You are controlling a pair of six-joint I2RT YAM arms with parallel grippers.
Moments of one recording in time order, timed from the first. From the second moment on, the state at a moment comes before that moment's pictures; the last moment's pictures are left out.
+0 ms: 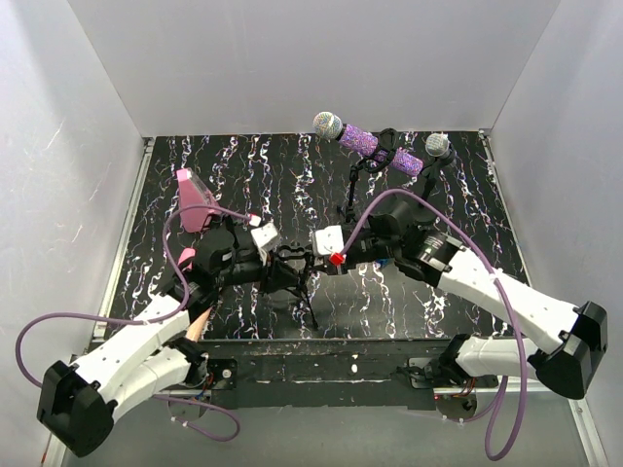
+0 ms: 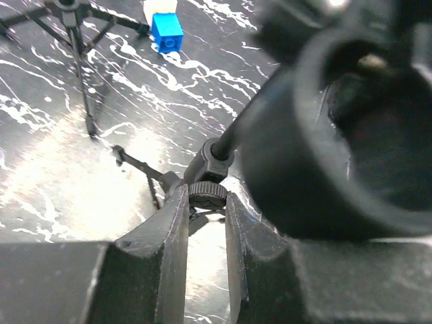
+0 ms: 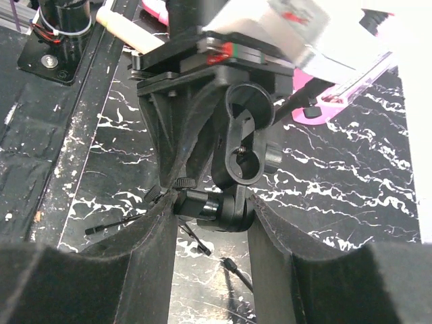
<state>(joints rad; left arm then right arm) -0.60 0.86 0.54 -0.05 0.60 -0.01 0.91 1.20 1.08 -0.33 -0.64 -0.71</state>
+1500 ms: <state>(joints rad) -0.28 1.75 1.32 -0.51 1.24 -0.81 0.86 1.17 1.01 -0.15 -0.51 -0.68</state>
